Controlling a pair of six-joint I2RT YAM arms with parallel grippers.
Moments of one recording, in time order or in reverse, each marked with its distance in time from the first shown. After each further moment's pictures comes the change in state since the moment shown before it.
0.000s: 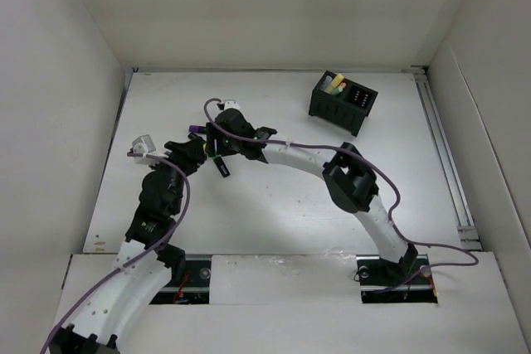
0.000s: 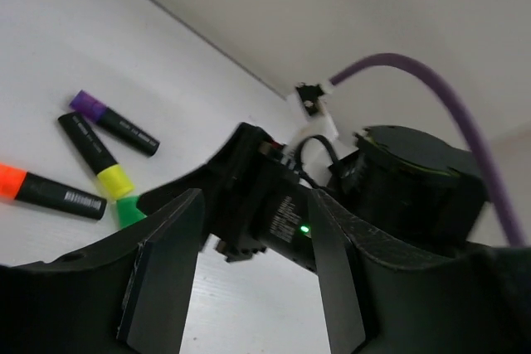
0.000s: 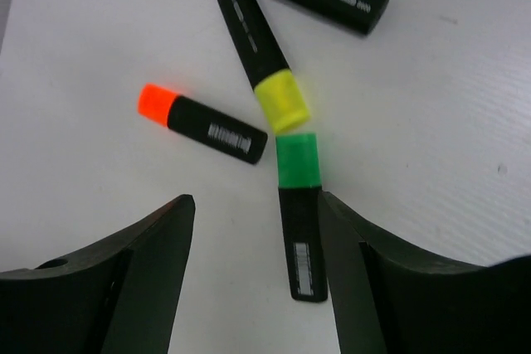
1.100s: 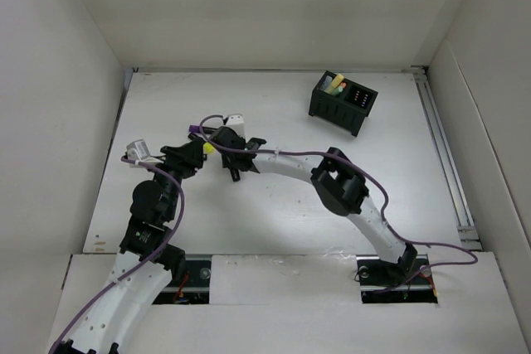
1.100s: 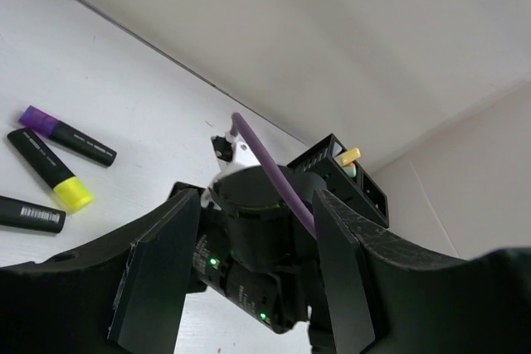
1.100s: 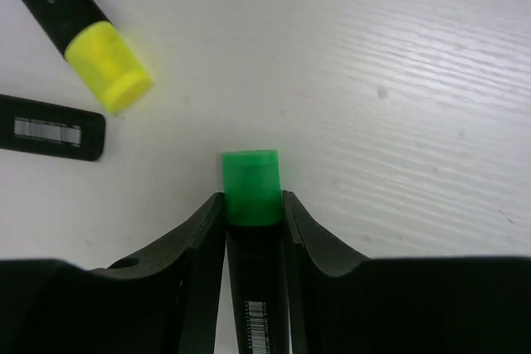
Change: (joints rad) left arm 0.004 -0.127 -0.001 -0.013 0.090 -0.002; right arm 0.051 0.115 0.085 -0.210 0.332 0.033
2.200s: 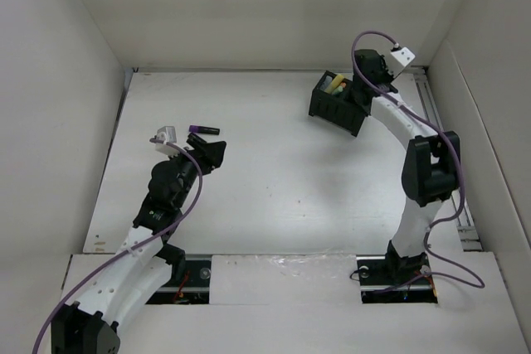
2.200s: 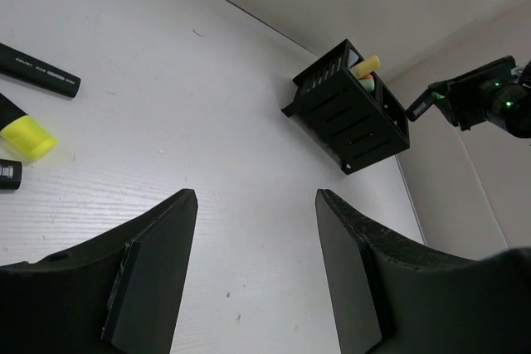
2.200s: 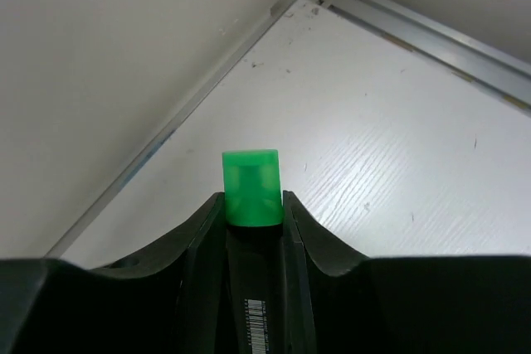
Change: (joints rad) left arm 0.002 0.264 0.000 0.090 0.209 0.003; right arm -0.774 -0.534 -0.417 0.264 0.428 0.042
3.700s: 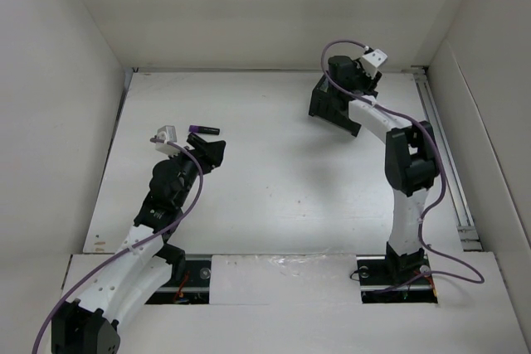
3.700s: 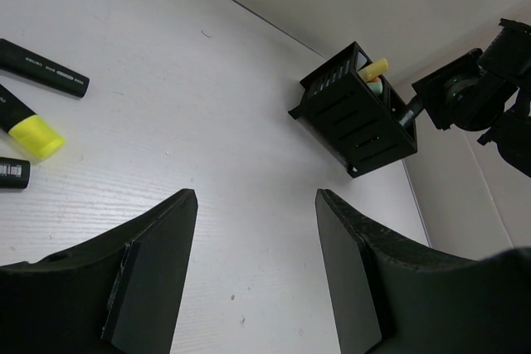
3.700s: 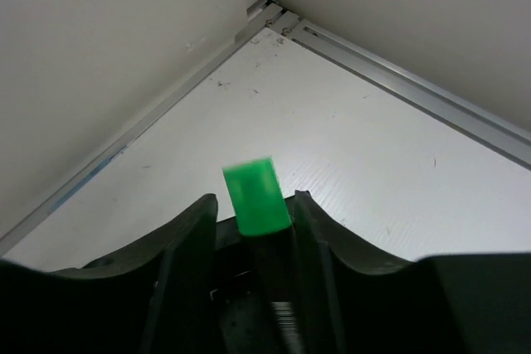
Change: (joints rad) left arm 0.000 0.018 0.001 0.007 -0.018 0.000; right arm 0.100 0.194 0.075 0.179 0.297 -0.232
